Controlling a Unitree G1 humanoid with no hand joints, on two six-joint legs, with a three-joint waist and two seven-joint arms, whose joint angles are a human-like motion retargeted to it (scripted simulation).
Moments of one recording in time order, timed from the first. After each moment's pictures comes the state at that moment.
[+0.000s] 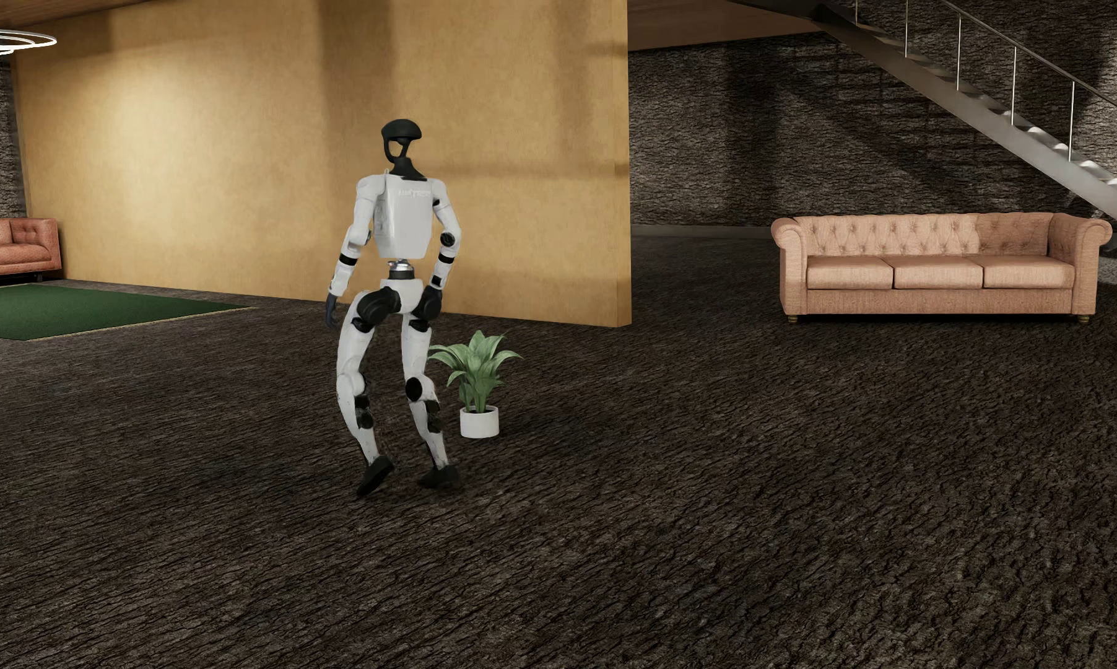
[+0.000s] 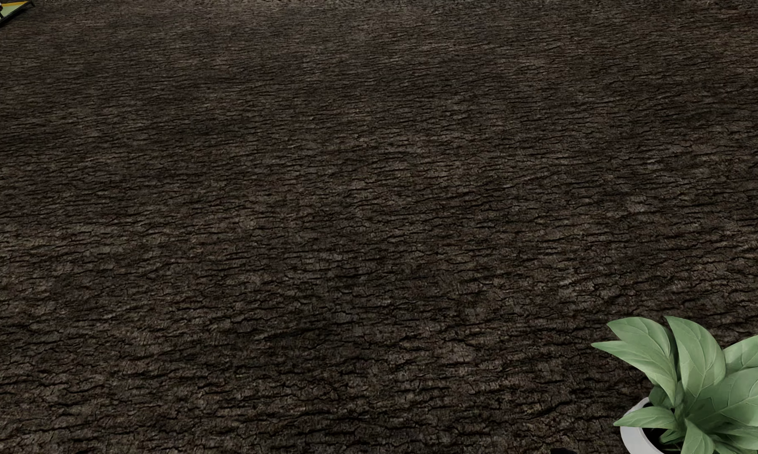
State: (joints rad) body -0.42 -0.09 0.02 0.03 0.01 0.01 0.00 0.00 0.01 0.94 0.51 0.23 0.14 0.21 -0.20 0.47 -0.47 0.00 0.00 -0.49 0.37 0.71 0.80 0.00 0.00 0.00 0.00 0.00 0.00
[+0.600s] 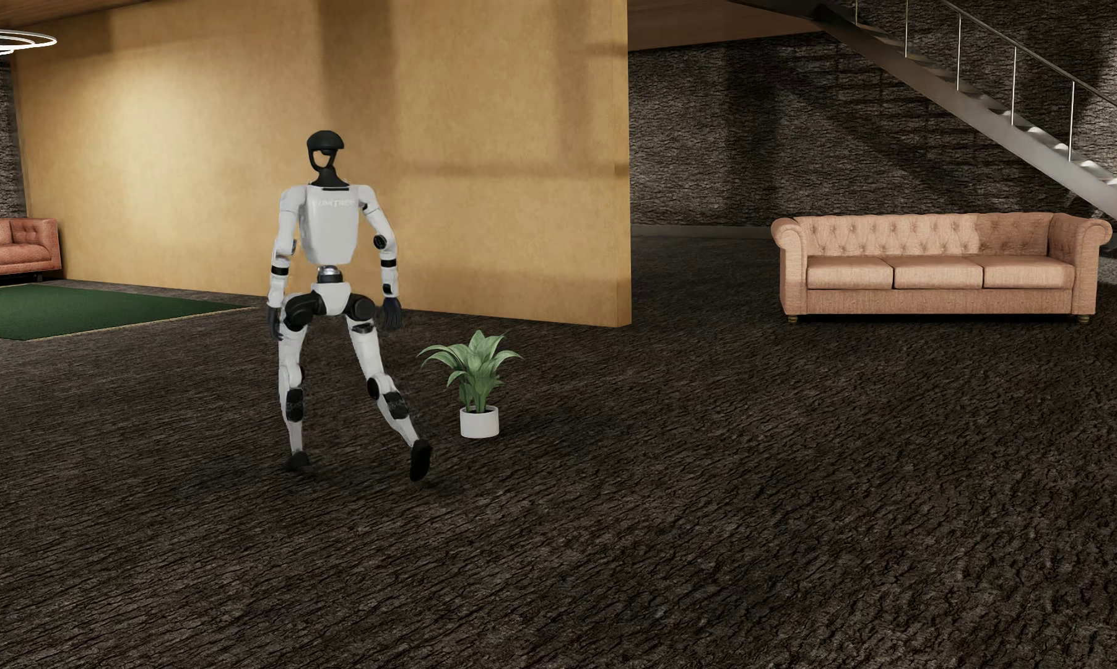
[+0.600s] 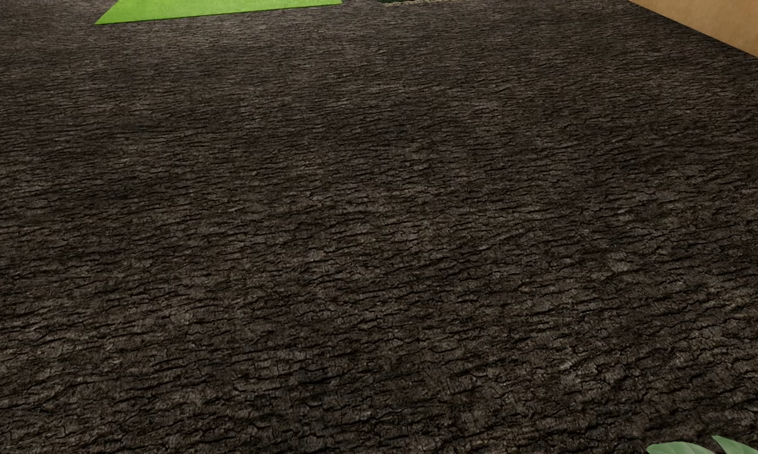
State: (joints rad) body -0.57 0.18 0.13 -0.02 -0.15 -0.02 0.00 0.00 -0.09 0.68 0.63 0.37 0.34 0.10 0.06 0.40 -0.38 0.00 0.00 -0.49 0.48 0.87 1.06 0.00 0.00 0.00 0.00 0.00 0.00
